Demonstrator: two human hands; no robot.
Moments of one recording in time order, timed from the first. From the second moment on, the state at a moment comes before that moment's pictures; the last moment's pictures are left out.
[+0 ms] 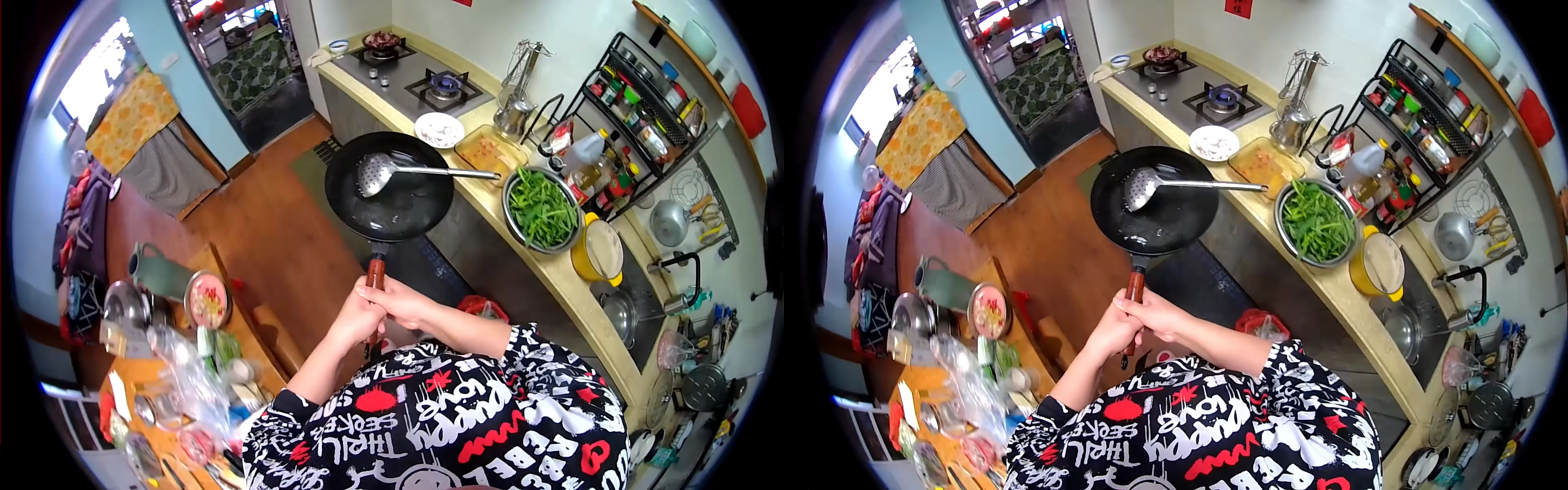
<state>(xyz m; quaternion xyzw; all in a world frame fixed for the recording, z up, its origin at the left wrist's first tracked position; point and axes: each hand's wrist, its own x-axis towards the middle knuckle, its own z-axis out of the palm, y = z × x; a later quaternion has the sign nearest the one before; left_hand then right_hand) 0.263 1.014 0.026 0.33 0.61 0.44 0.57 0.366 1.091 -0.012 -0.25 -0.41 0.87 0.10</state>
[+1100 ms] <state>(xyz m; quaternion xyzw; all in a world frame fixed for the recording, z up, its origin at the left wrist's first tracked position) 0.029 1.743 -0.109 0.50 0.42 0.25 0.71 0.164 1.731 -0.097 -0.45 -0.32 0.76 0.34</state>
